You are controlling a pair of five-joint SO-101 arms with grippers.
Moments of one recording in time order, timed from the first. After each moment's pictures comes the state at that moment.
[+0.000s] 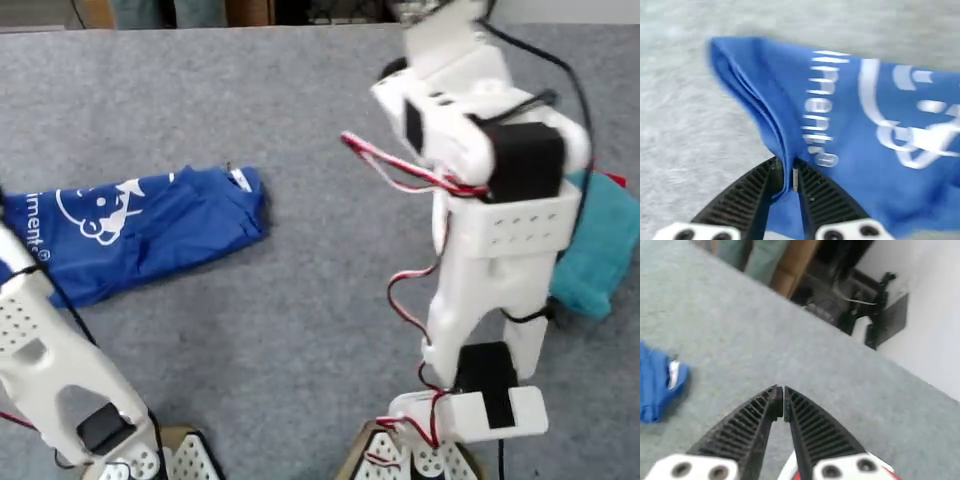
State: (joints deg) left arm -42.4 41.4 -55.5 100.4 -24.0; right arm -6.2 -3.3 -45.8 91.7 23.4
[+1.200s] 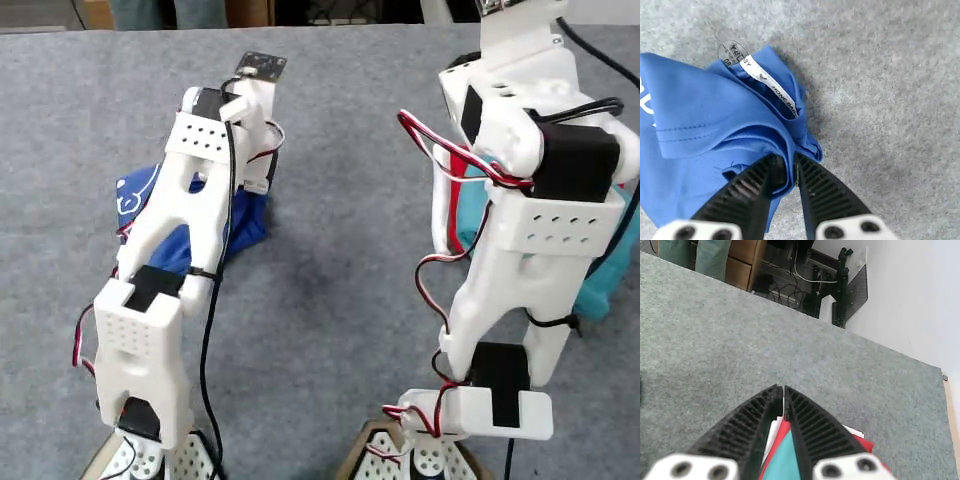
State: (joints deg) left arm 11.1 26.3 -31.9 91.4 1.6; right arm 3.8 -3.4 -45.8 90.7 23.4
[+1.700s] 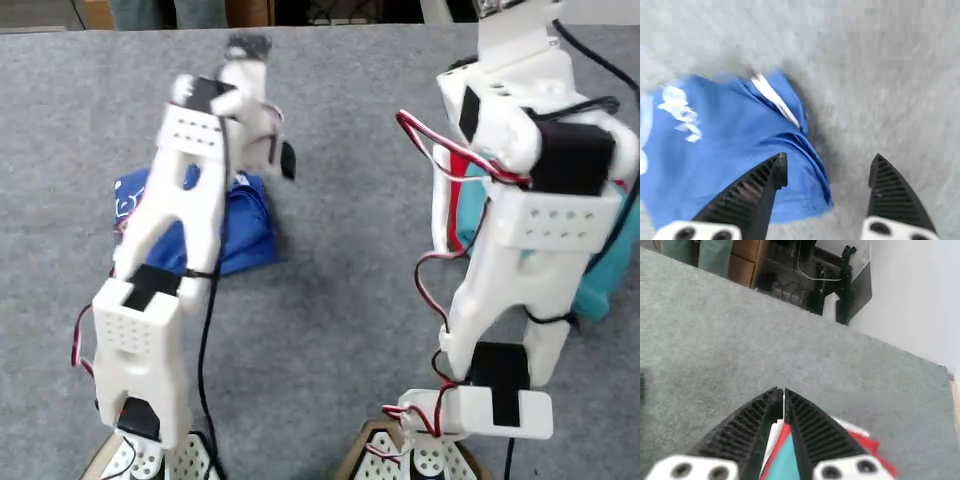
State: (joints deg) left arm 8.9 26.3 -44.7 95.9 8.1; right arm 3.1 -2.8 -42.5 90.7 23.4
